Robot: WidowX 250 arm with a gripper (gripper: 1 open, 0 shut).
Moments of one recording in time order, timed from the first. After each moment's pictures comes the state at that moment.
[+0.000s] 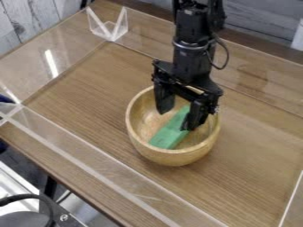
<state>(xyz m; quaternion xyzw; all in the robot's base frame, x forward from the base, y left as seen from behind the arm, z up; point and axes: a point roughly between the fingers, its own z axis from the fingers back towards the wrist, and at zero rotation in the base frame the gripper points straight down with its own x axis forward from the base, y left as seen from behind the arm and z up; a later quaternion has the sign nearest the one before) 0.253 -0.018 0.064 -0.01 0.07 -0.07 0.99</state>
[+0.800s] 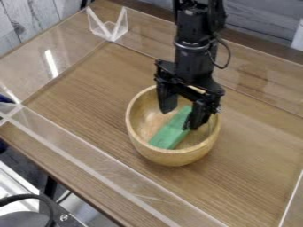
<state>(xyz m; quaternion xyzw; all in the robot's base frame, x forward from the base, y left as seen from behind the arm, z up) 0.255 -0.020 0.062 -0.02 0.06 -0.08 0.99</state>
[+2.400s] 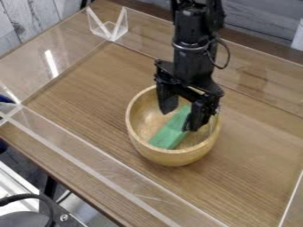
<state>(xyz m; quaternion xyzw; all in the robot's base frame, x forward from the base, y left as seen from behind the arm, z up) 0.257 -0.022 0.065 -0.03 0.04 -0.09 0.99</state>
